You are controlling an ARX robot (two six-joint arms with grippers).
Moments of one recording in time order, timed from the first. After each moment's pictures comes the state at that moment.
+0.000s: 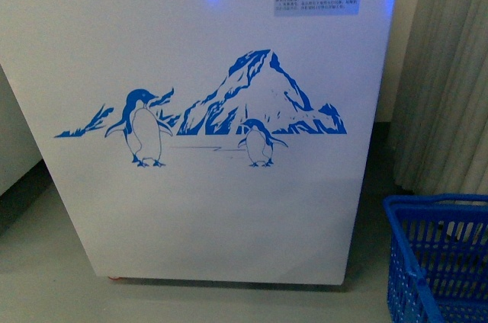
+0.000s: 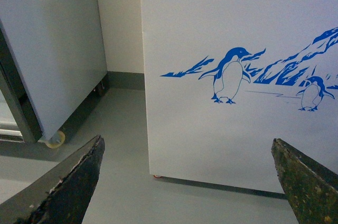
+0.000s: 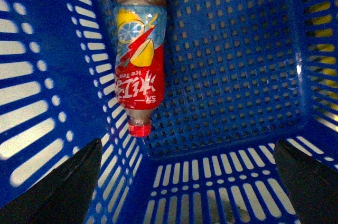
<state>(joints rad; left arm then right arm) 0.00 0.00 0.01 0.00 0.00 0.00 -0.27 2.16 0.65 0.29 0.01 0.19</state>
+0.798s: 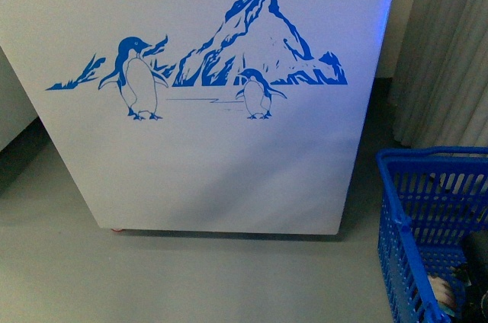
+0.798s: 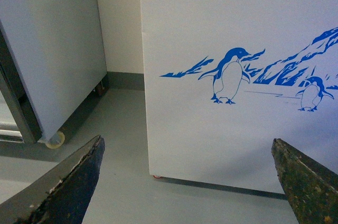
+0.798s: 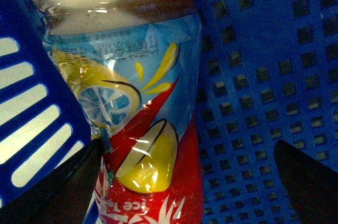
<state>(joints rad) 0.00 0.00 0.01 0.00 0.00 0.00 -0.15 2.81 1.22 0.21 0.05 0.39</state>
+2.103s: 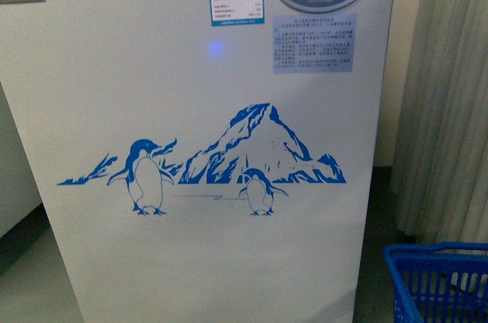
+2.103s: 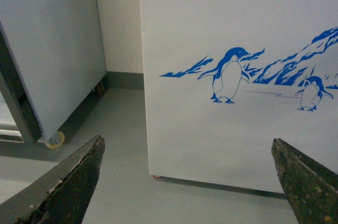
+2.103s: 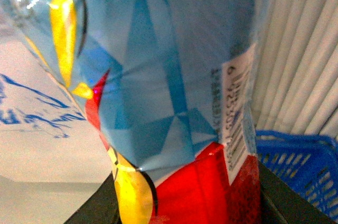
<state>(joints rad) 0.00 0.00 0.01 0.00 0.00 0.00 -0.08 1.03 0.76 0.06 -0.09 0.10</state>
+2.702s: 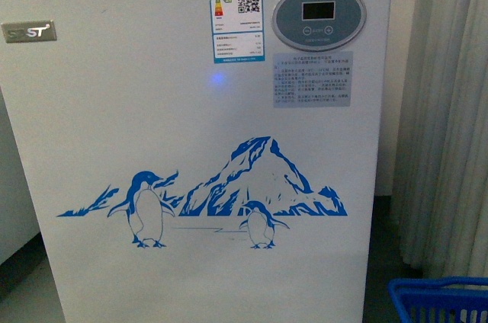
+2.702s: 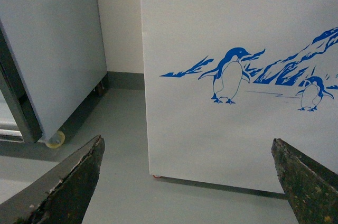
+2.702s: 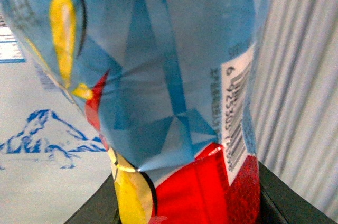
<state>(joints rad) 0.00 0.00 0.01 0.00 0.00 0.00 0.21 0.47 0.69 -0.17 0.44 0.02</state>
